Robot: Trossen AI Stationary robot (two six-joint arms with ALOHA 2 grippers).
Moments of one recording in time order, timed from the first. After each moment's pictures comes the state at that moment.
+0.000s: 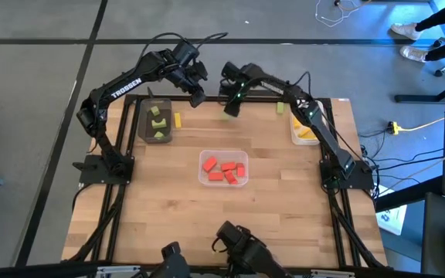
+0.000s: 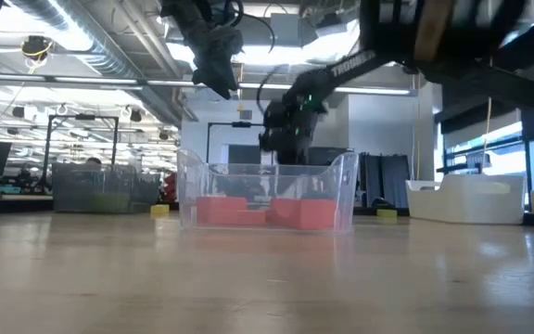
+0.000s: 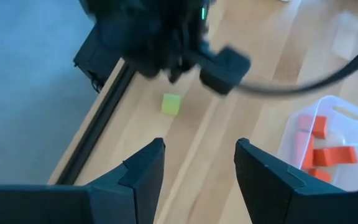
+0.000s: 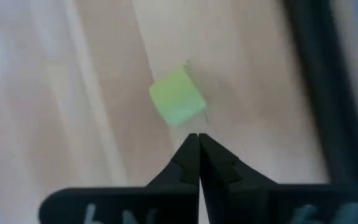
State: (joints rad) left arm 0.70 1.70 1.77 -0.98 0.22 0.14; right arm -0.66 2.50 2.29 -1.14 -0.31 -0.32
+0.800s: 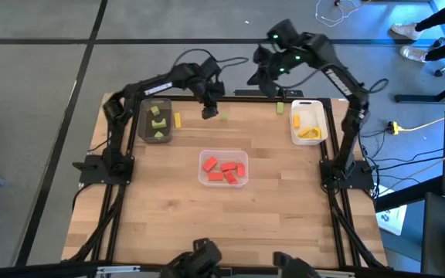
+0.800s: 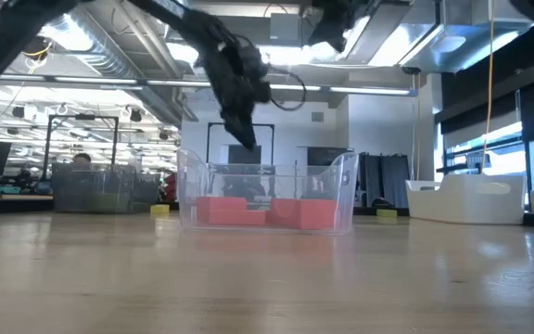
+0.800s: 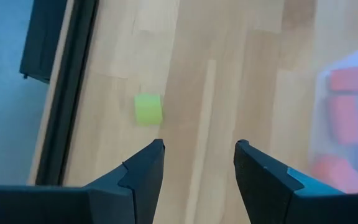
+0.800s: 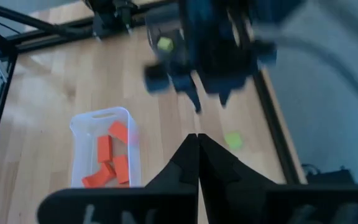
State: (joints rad) left arm 0.65 1.97 1.77 -0.89 0.28 0.40; right arm -0.68 1.87 2.29 -1.31 -0.51 -0.32
